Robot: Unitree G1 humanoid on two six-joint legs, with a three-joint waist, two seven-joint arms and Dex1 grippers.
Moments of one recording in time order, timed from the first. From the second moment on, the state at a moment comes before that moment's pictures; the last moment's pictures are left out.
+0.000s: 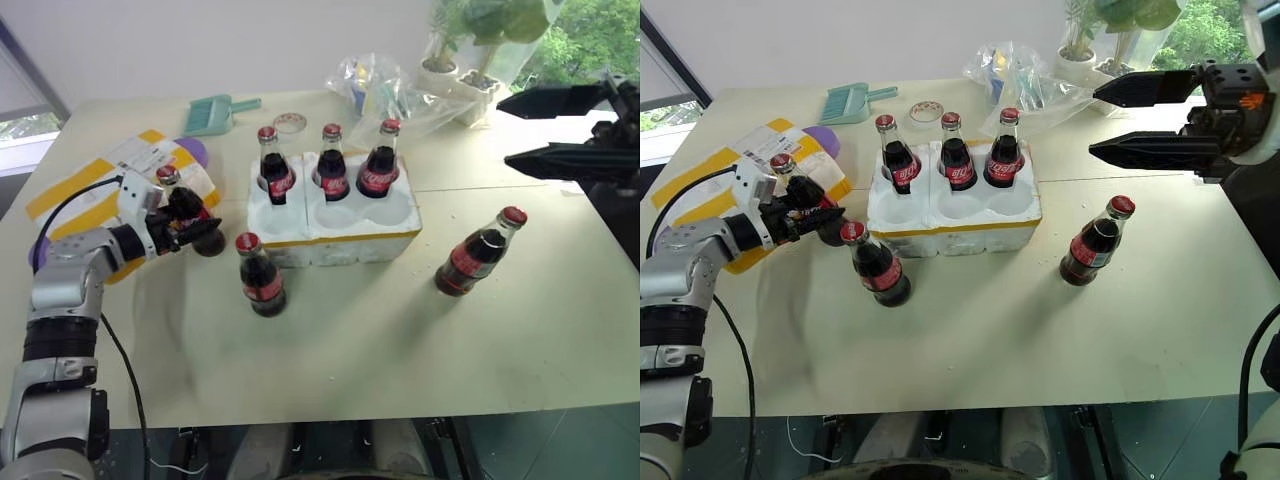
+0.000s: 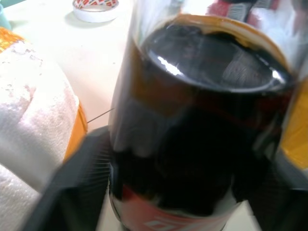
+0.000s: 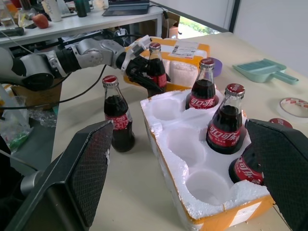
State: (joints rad) left arm -0.53 0.70 0.17 0.36 -0.38 0.38 -0.98; right arm -0.90 -1.11 -0.22 0.04 0.74 0.89 1.43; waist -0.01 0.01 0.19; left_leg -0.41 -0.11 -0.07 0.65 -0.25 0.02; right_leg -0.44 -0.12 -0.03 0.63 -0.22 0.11
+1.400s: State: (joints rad) left arm -1.03 0.65 -0.06 0.42 -0.42 0.58 -1.39; right arm -0.66 -1.06 -0.32 -0.12 0.85 0.88 1.20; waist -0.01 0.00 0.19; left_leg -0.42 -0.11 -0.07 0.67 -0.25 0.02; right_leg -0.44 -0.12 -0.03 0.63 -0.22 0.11
